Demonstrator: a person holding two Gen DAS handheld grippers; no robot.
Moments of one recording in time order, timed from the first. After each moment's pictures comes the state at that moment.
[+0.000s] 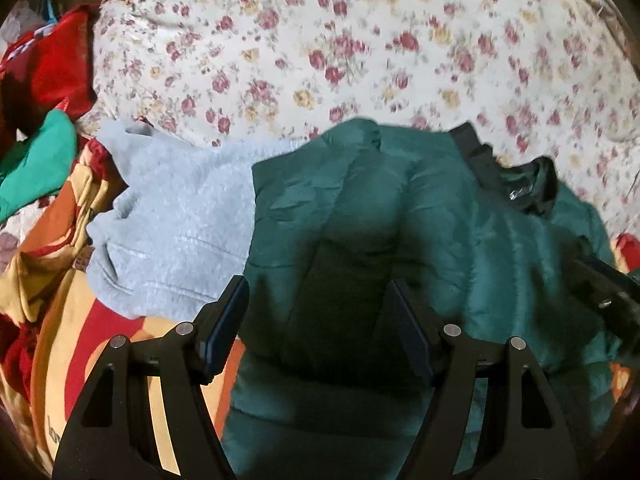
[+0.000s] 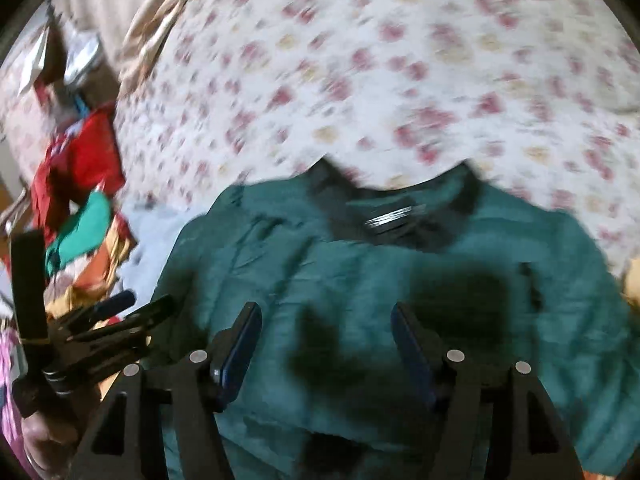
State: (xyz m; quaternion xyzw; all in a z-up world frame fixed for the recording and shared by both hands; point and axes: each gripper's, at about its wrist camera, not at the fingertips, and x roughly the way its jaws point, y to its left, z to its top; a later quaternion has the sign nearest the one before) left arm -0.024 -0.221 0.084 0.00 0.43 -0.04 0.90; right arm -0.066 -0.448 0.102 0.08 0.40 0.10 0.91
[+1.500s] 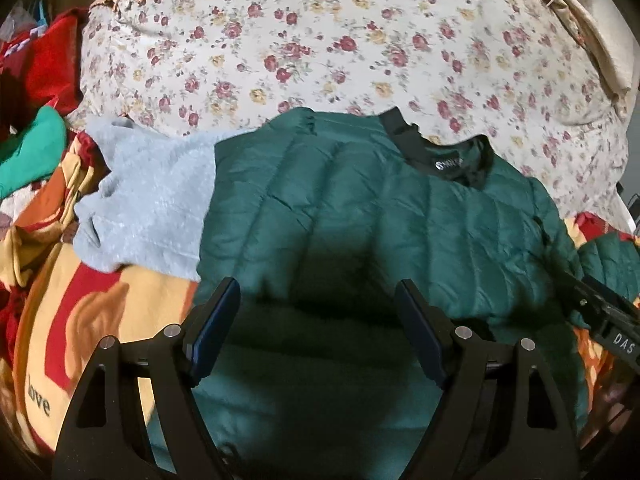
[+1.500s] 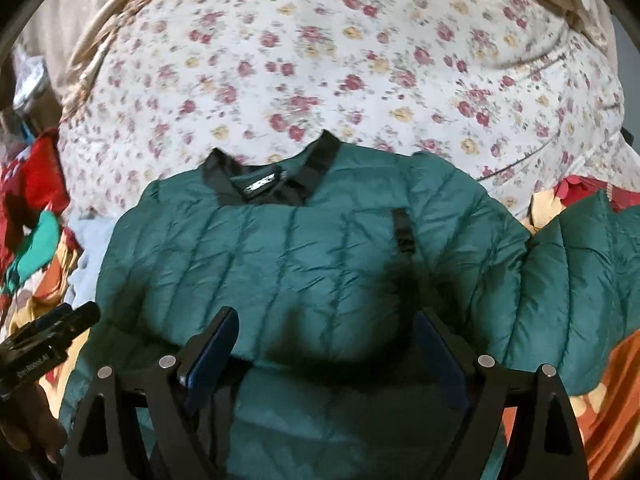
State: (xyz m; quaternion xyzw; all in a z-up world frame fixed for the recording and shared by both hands) left arm -0.096 -0.247 0.099 -0.02 0.42 -0.10 0.90; right arm -0.147 -0.509 0.099 0.10 0.40 -0.03 0.91
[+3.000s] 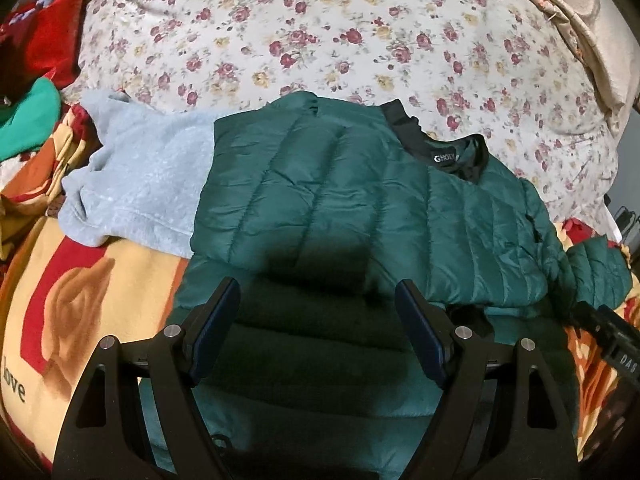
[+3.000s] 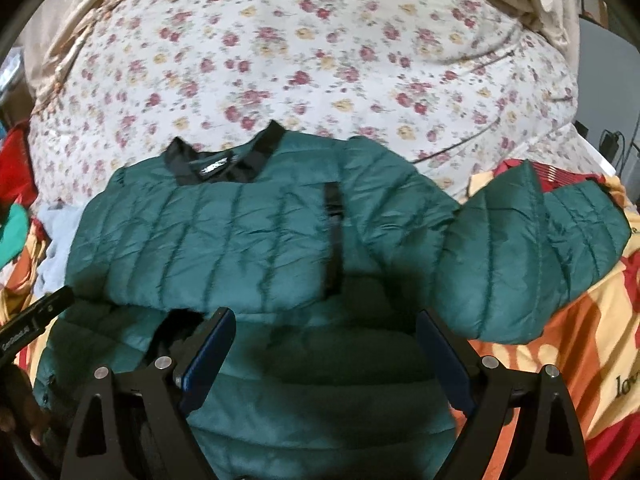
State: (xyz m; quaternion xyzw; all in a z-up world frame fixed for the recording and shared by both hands) left arm -0.098 -0.233 0.080 -0.06 0.42 -0.12 0.90; right arm -0.188 -0.530 0.098 0.08 0.41 -0.11 0.90
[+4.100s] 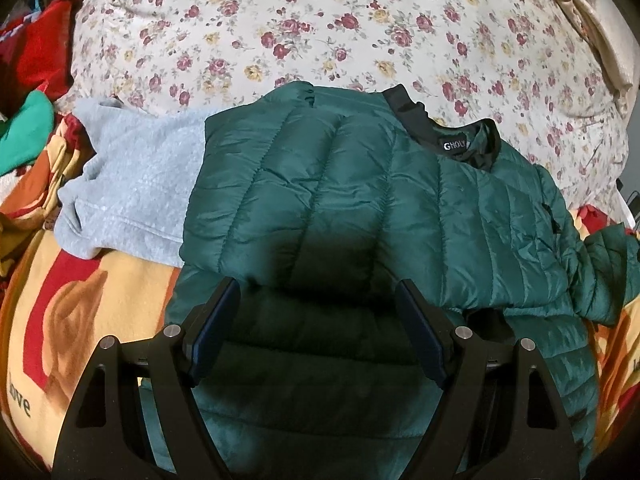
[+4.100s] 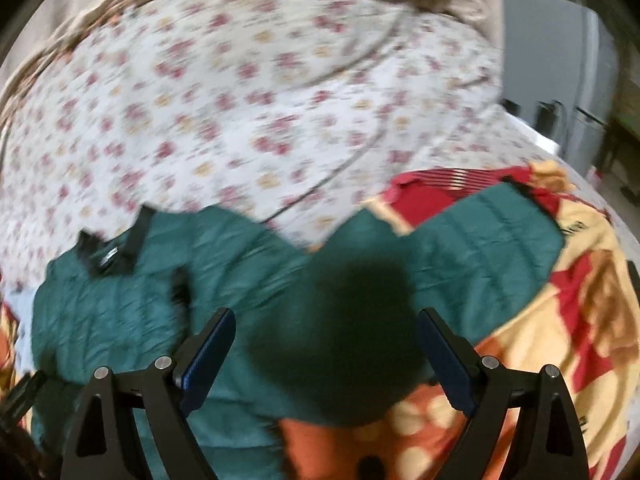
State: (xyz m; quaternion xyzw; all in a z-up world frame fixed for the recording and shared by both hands) left arm -0.084 -0.246 0.069 -0.02 0.43 -0.11 0.90; right arm -0.200 -0.684 0.137 0.14 0.38 -0.22 0.89
